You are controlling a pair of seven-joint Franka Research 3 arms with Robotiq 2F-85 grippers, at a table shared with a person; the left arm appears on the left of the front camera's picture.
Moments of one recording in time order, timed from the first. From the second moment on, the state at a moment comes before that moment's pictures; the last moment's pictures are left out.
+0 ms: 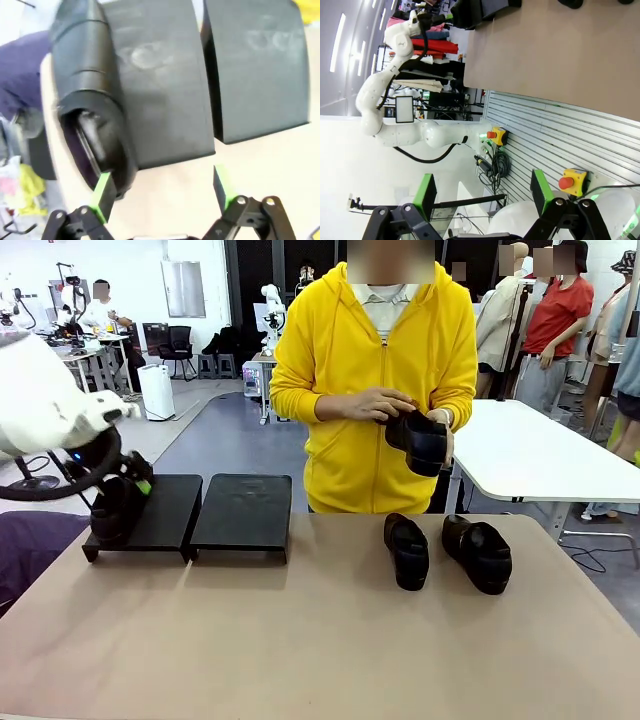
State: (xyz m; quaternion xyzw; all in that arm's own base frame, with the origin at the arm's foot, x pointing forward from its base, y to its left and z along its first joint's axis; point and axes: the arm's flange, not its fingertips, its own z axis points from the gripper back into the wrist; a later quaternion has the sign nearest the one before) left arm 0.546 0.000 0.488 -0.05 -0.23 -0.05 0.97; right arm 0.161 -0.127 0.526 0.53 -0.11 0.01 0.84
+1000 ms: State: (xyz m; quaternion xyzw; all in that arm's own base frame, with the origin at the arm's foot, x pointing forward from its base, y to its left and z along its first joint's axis) left arm 0.328 0.025 0.558 -0.24 -0.08 -0.12 0.96; right arm 0.162 -0.127 0.526 0.53 -0.11 0.01 0.84
